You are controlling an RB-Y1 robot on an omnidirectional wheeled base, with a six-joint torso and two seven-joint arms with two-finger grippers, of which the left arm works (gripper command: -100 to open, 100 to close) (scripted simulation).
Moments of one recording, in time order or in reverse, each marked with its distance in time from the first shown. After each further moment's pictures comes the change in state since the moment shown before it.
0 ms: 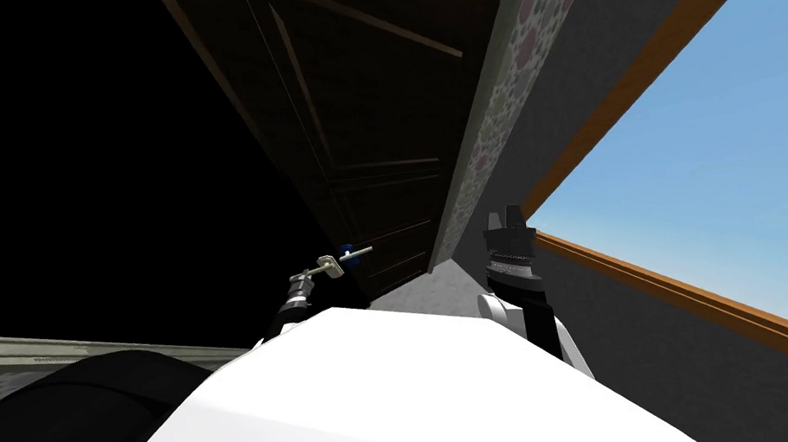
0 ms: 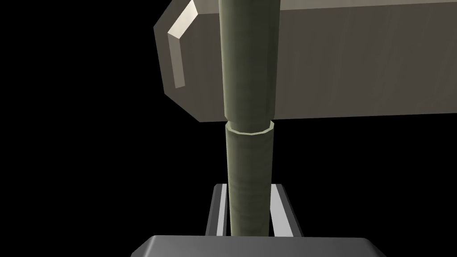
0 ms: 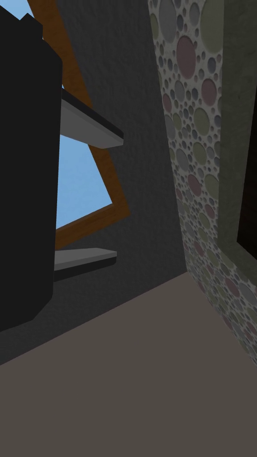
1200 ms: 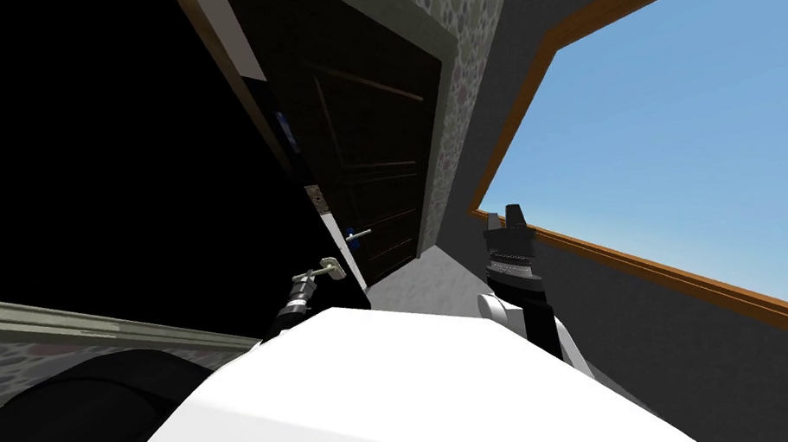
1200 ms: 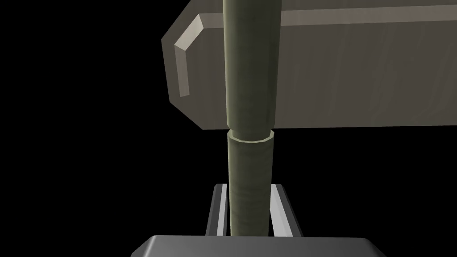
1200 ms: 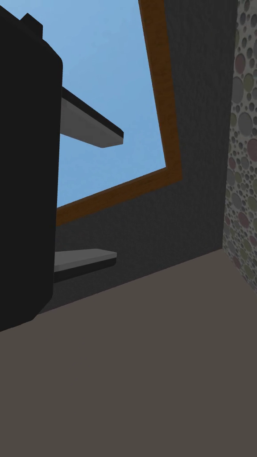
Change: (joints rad) arm 0.061 0.088 -0.100 -0.012 -0.003 -0.079 0.066
